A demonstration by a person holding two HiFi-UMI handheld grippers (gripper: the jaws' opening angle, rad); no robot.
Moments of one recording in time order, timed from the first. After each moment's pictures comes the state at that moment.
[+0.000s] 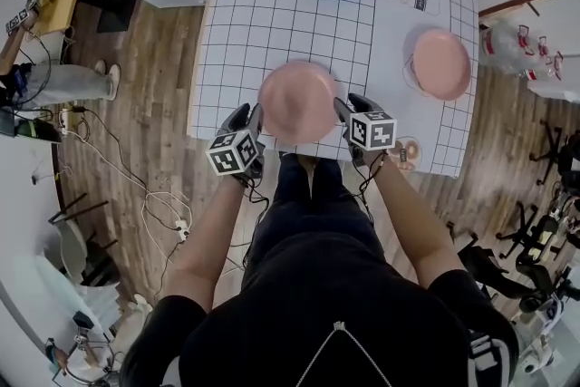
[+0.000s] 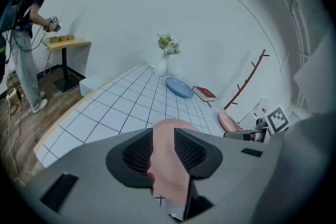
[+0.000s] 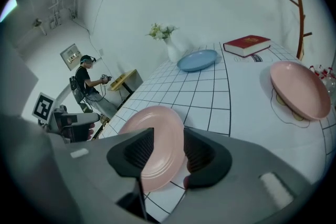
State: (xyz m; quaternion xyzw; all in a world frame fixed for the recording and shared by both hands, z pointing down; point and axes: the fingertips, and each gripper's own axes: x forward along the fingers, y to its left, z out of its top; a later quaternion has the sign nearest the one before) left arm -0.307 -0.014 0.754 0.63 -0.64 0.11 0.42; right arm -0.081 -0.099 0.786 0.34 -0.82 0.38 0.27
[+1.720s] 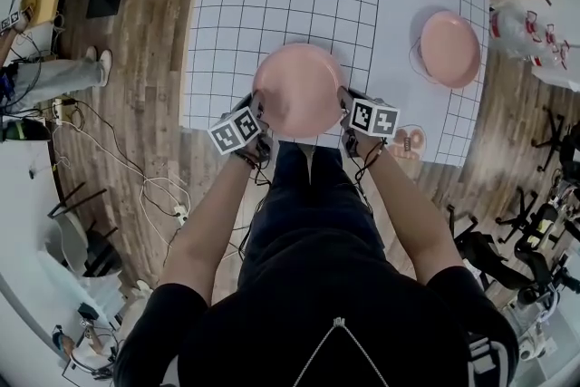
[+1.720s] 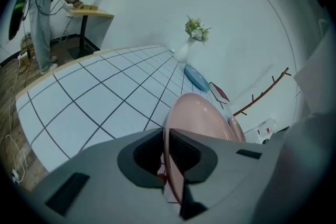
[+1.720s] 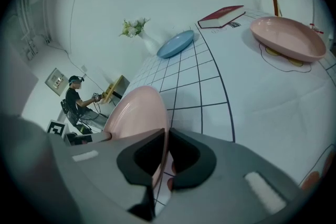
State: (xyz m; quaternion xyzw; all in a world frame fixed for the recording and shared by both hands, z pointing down) left arm -0.301 -0.013 0.838 0.55 -0.64 0.06 0.53; right arm -0.073 -0.086 0.840 0.38 -0.74 0.50 0.24
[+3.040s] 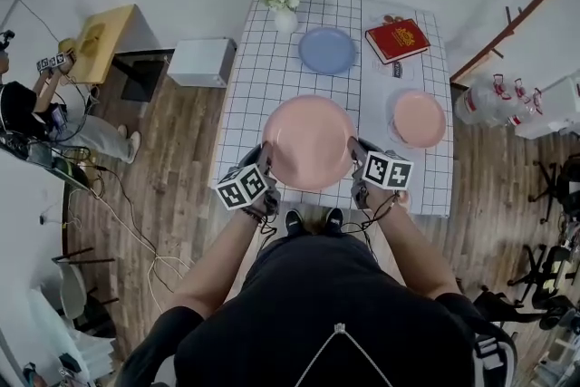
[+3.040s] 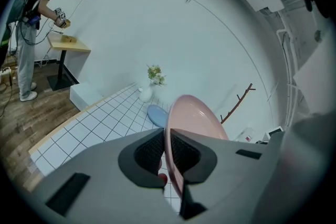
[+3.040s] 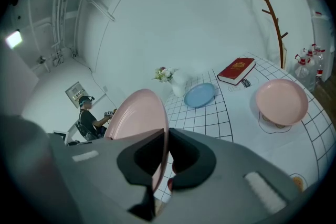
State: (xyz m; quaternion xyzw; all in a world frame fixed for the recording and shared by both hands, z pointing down) left arm -0.290 -0.040 0.621 0.65 -0.64 -0.04 0.40; right arm -0.063 -0.113 0.621 0.39 -0.82 0.42 0.11
